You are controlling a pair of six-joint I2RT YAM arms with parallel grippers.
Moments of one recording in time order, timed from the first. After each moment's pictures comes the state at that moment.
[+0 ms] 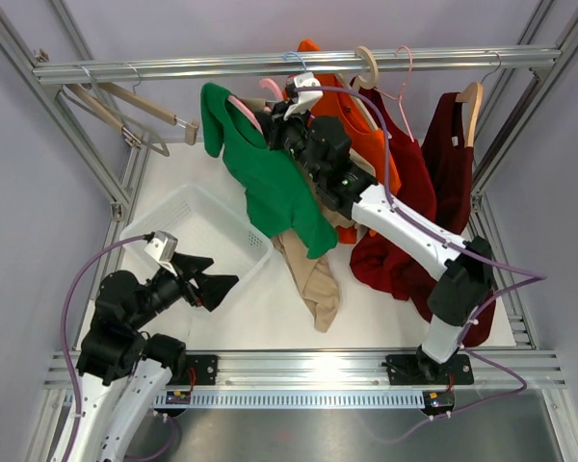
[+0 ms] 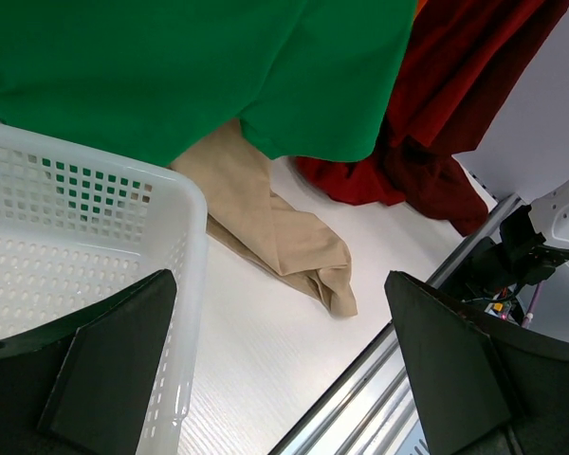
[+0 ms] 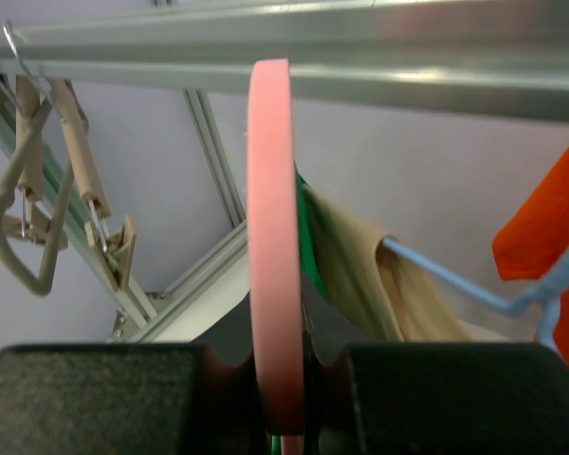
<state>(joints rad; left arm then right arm) -0.32 0.25 0.64 -0.52 0.48 -0.36 0.77 1.78 1.74 0.24 0.14 0.14</state>
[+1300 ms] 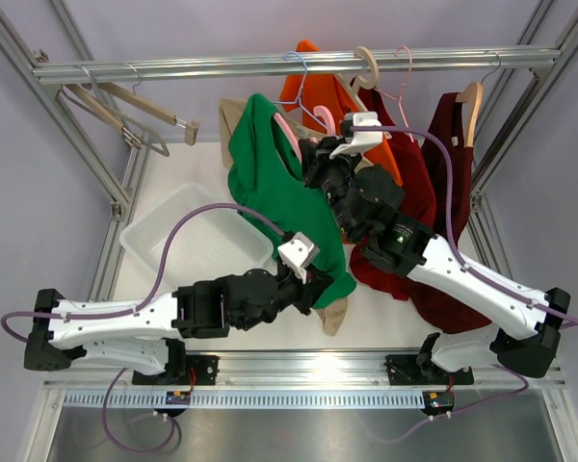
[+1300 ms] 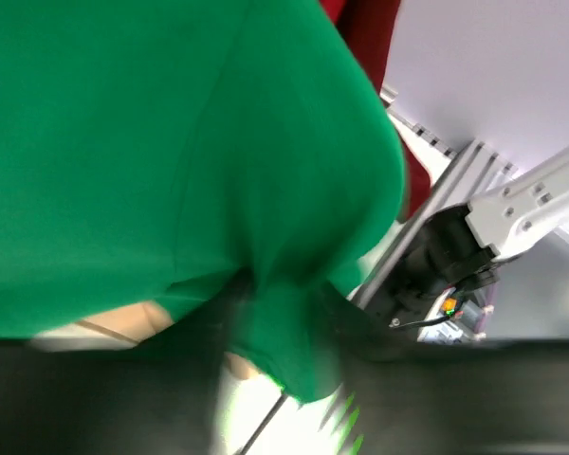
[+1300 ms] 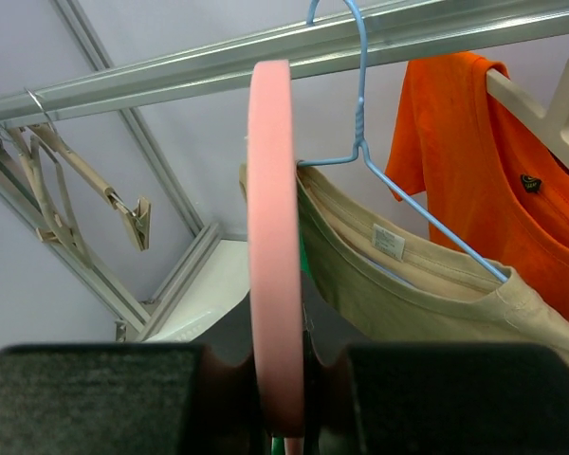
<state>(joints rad) -1.42 1.08 0.98 -0.13 -0.46 -0.38 1.02 1.33 1.44 0.11 0.67 0.16</state>
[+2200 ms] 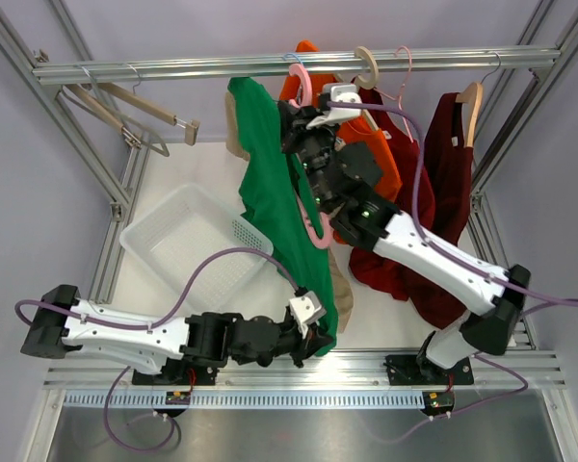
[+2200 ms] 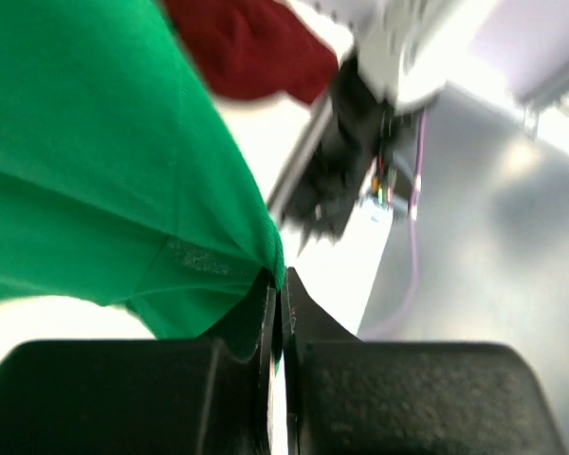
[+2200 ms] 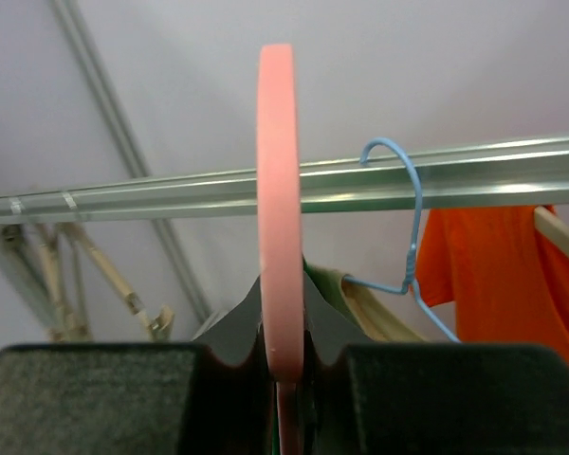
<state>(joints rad) -1.61 1.06 0.71 0.06 -0.34 -0.42 0.96 1.58 1.65 0.41 0.60 -0.02</state>
